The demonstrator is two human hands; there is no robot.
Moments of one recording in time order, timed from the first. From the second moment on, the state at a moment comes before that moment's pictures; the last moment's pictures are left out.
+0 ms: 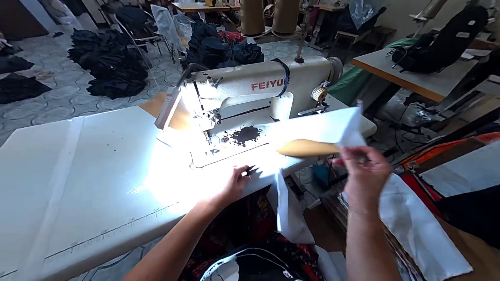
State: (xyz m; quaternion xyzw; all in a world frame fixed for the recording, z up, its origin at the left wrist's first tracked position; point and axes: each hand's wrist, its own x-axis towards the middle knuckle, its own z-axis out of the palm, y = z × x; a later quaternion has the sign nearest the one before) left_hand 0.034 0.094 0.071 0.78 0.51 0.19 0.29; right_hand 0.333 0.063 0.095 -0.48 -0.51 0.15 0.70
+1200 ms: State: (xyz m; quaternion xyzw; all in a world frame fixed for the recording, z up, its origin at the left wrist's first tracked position) left_hand -0.033 0.016 0.172 0.82 0.35 0.45 -0.08; right_hand 0.195 0.071 0.181 -0.16 -0.86 0.20 0.44
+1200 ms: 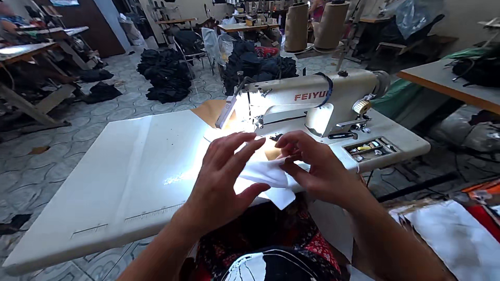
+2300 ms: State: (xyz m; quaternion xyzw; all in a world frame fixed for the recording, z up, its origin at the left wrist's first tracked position) left_hand -0.229 0.042 0.240 0.59 0.64 0.34 -0.37; right_hand 0.176 0.180 0.051 -0.53 -0.81 0.14 0.21
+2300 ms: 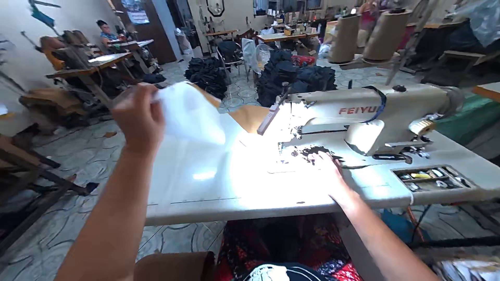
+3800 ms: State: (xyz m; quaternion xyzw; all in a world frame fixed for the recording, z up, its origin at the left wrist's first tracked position) left_hand -0.230 -0.156 -0.140 0.17 0.84 0.51 0.03; right_hand 0.091 0.035 -0.017 -0.07 -0.85 0.25 0.46
